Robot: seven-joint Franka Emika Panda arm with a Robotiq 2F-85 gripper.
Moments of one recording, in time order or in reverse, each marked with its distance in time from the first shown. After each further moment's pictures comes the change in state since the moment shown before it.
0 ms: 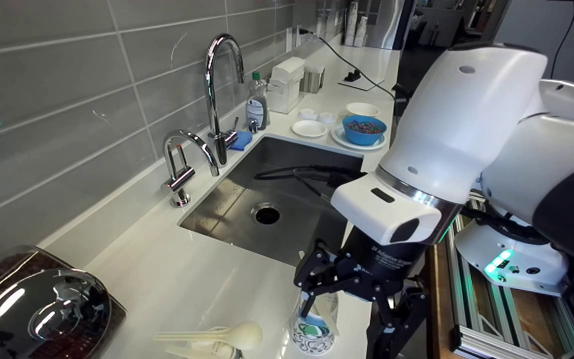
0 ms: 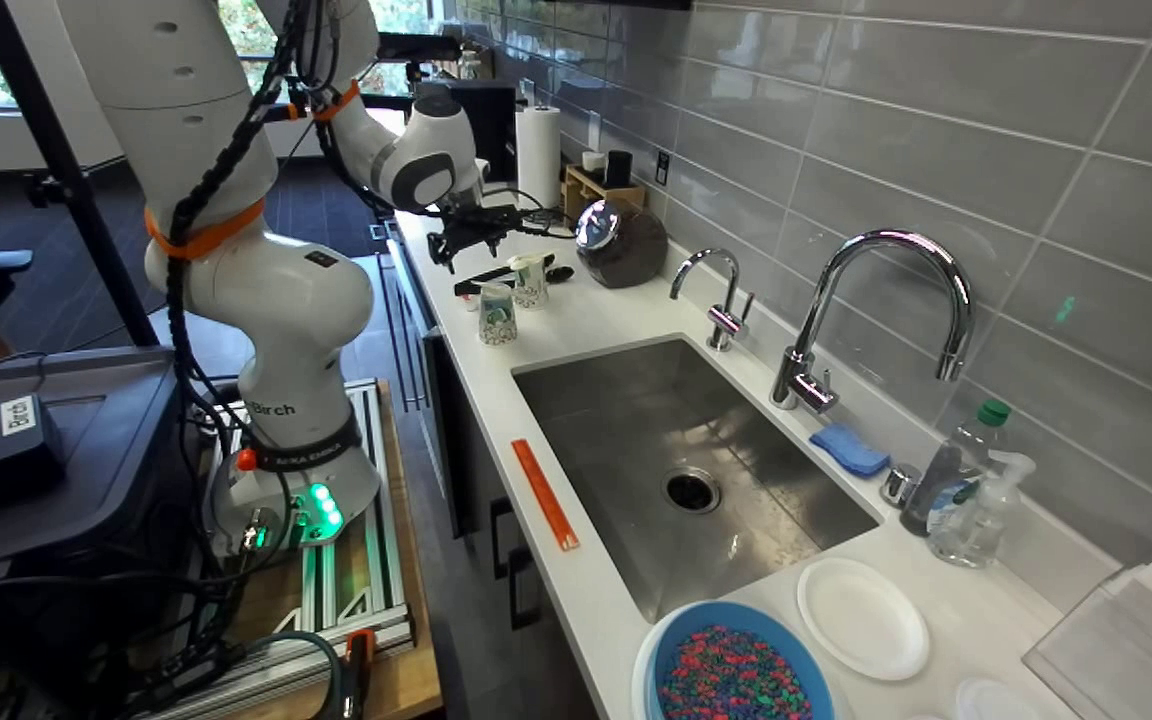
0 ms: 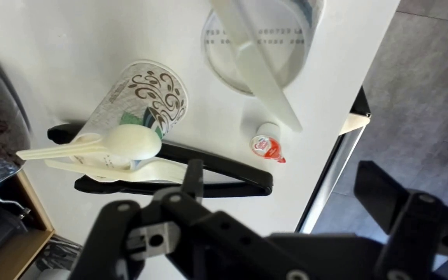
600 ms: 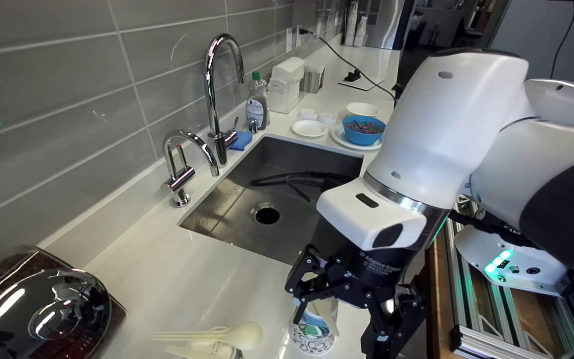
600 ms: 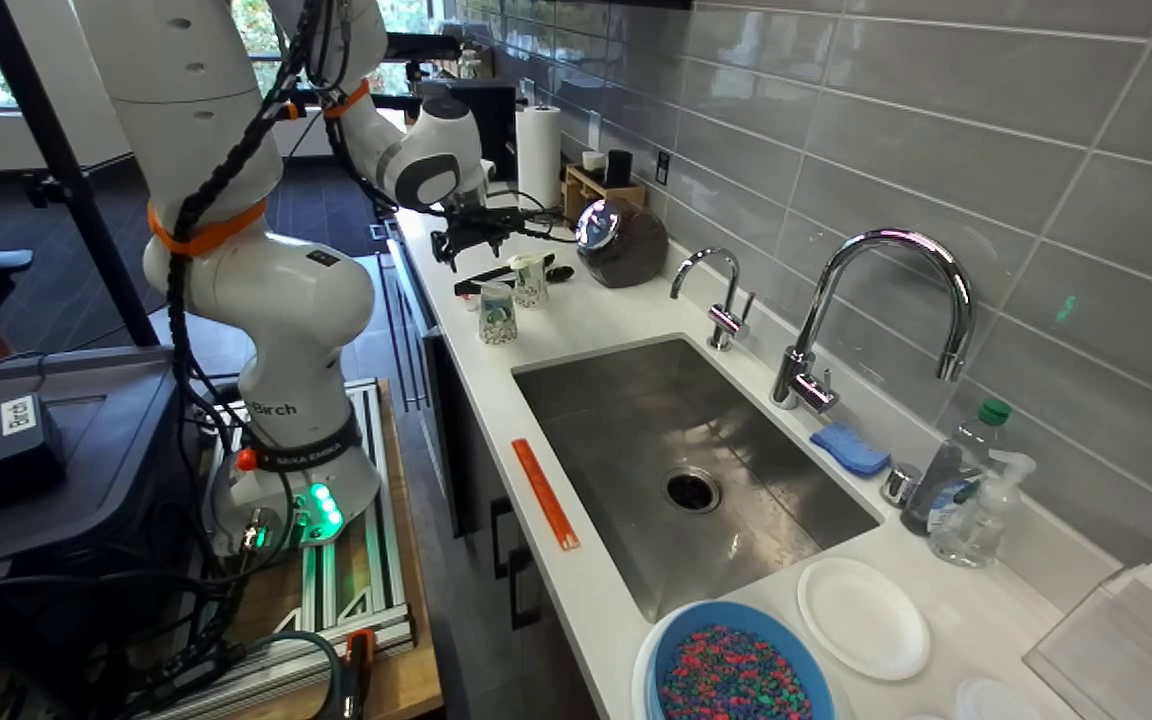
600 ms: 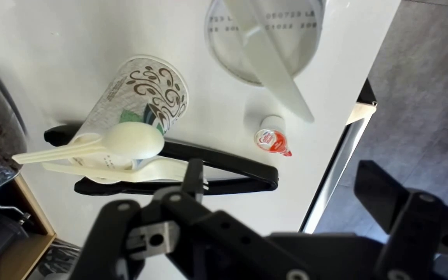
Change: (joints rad) arm 0.023 0.040 -0.022 0.045 0.058 -0.018 -0.023
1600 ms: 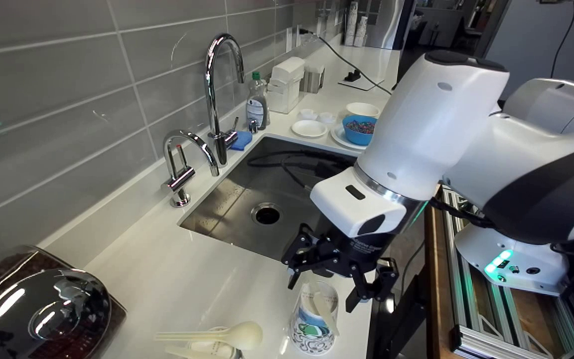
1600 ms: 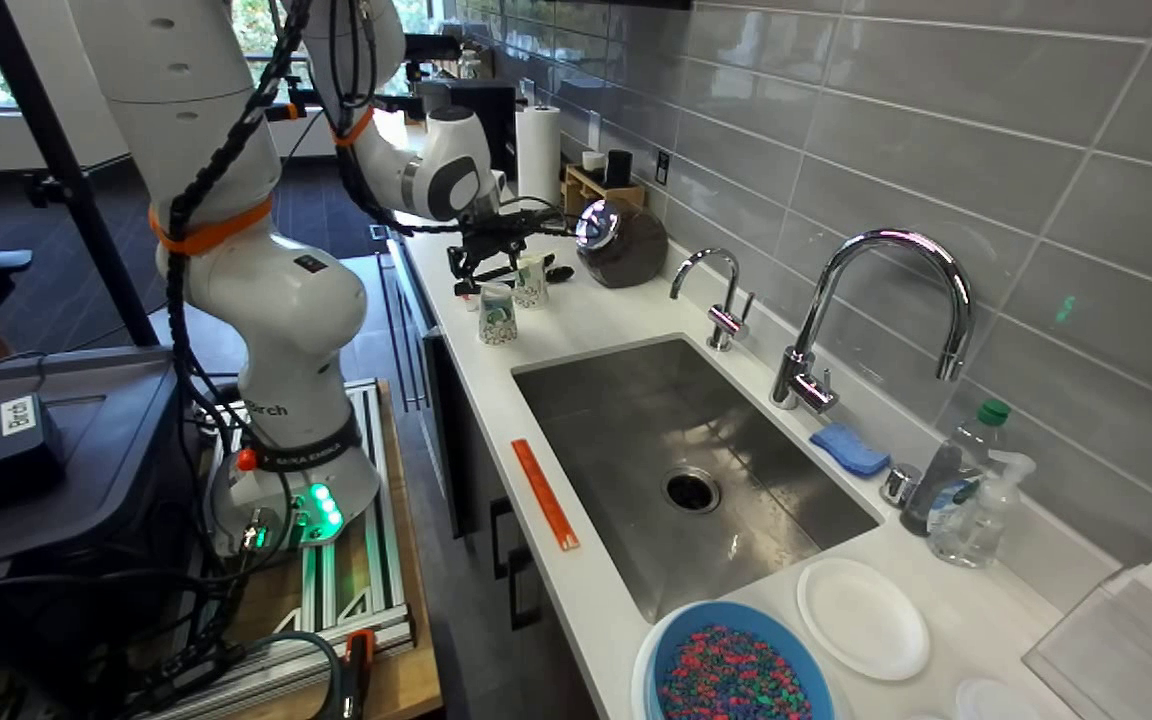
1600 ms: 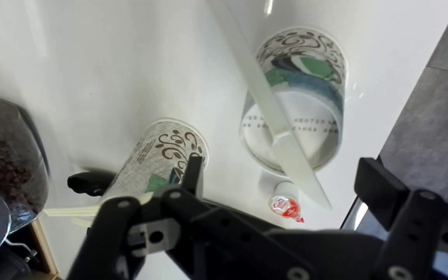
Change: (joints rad) arm -0.165 -0.010 0.019 -0.048 -0.466 -0.002 0.260
